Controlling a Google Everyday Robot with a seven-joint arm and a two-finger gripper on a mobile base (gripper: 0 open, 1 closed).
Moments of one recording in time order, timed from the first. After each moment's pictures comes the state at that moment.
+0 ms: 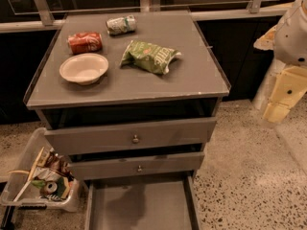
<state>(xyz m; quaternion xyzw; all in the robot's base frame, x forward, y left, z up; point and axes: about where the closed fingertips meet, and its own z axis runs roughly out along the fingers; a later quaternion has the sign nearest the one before) 0.438 -0.217 0.976 -0.60 0.78 -0.03 0.16</state>
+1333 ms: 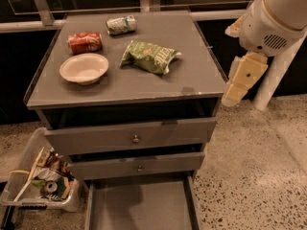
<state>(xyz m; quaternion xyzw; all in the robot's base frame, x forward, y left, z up) 0.498 -0.175 0.972 -0.61 0.76 -0.02 0.23</state>
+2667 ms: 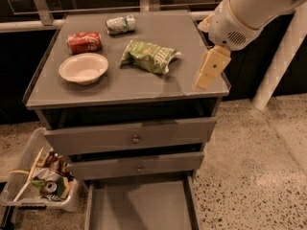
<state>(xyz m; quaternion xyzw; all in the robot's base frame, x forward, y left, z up) 0.554 -0.128 0.959 -0.62 0.73 0.02 0.28</state>
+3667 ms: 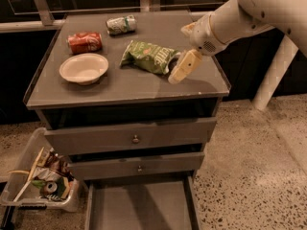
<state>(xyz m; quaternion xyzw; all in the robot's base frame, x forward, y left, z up) 0.651 -0.088 0.911 -0.59 0.71 0.10 0.38</state>
